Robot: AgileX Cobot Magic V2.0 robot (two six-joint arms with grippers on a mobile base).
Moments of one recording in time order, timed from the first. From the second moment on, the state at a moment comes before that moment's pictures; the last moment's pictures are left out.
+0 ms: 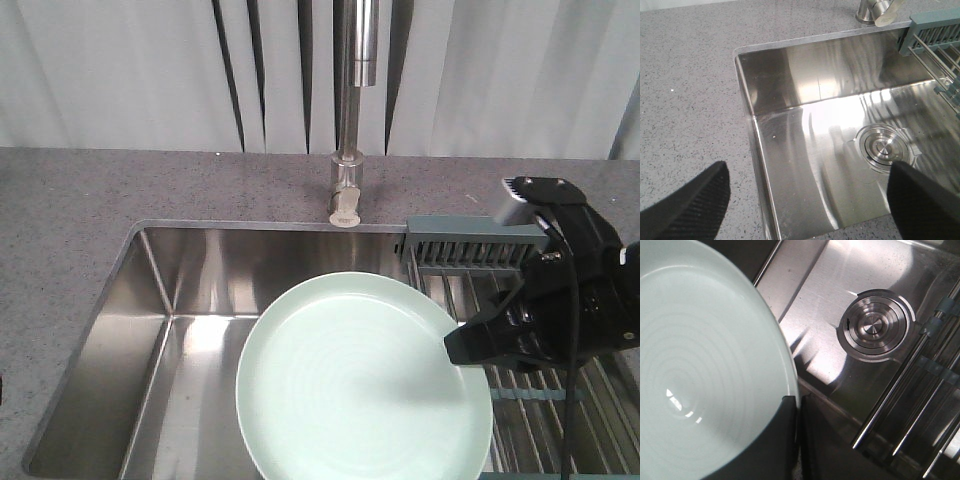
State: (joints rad) left arm -0.22 0.49 -0.67 -0.15 0.84 0.09; right arm 0.22 1.20 -0.96 0.62 1.04 -0.43
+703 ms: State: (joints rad) left arm -0.22 0.49 -0.67 -0.15 0.84 0.09; right arm 0.22 1.21 -0.96 0.61 1.02 -0.49
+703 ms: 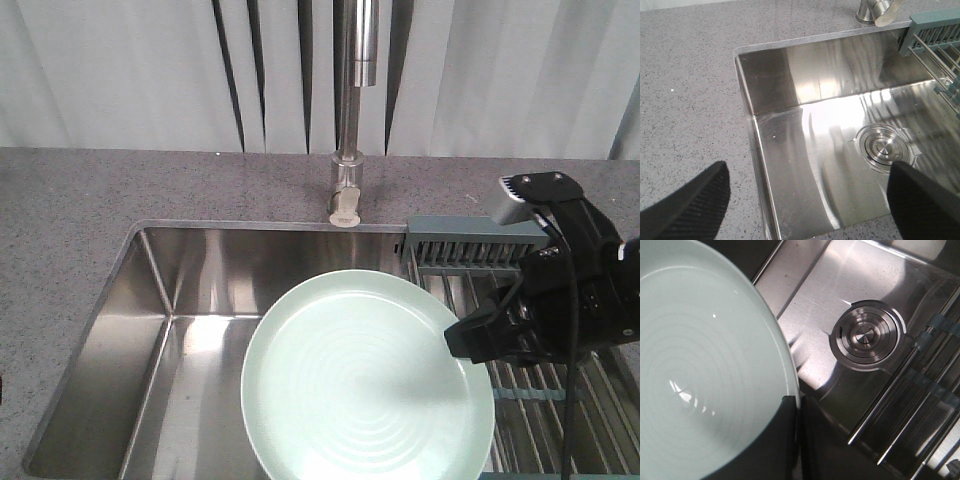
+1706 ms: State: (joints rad) left arm -0.22 0.49 -0.67 -0.15 0.84 0.09; right arm 0.19 1.79 -1.62 0.51 1.15 -0.42
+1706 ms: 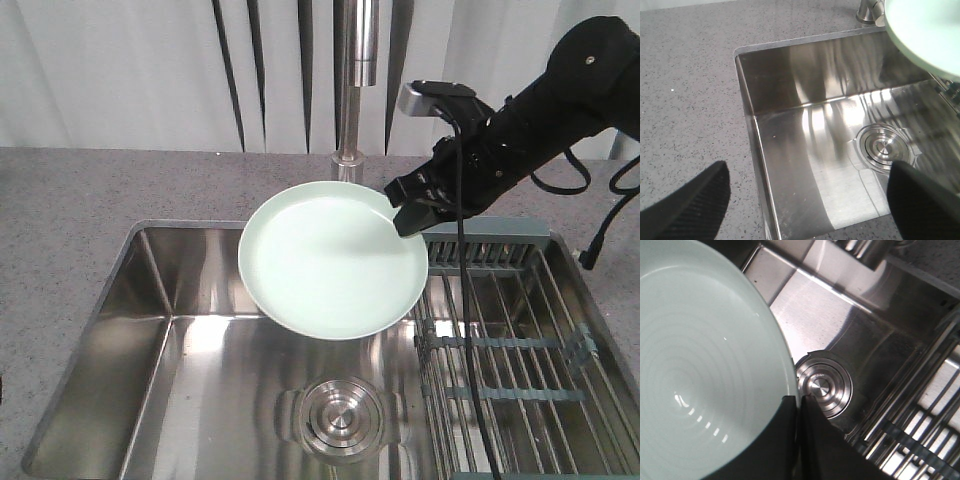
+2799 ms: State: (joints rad) left arm -0.22 0.49 -0.67 -0.15 0.84 0.09; right arm 0.20 1.44 -1.18 0.48 1.08 -0.38
